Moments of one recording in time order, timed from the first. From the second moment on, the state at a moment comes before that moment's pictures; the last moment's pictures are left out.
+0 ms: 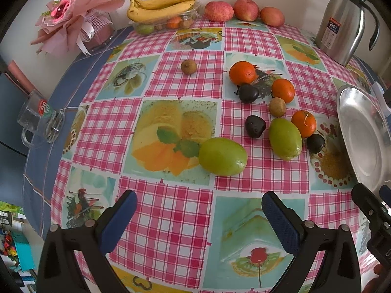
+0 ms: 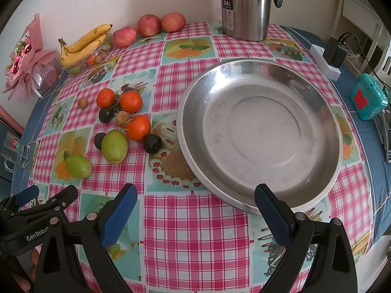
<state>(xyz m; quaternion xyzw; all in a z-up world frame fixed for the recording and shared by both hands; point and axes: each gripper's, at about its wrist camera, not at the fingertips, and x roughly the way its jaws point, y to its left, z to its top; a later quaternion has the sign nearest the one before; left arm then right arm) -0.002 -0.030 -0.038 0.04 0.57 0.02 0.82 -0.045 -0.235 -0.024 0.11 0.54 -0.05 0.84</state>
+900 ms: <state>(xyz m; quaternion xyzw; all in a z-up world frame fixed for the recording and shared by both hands) -0.003 -0.031 -0.037 0.04 0.57 0.02 0.82 -0.047 -0.238 -0.023 0.11 0.53 -0.06 0.84</state>
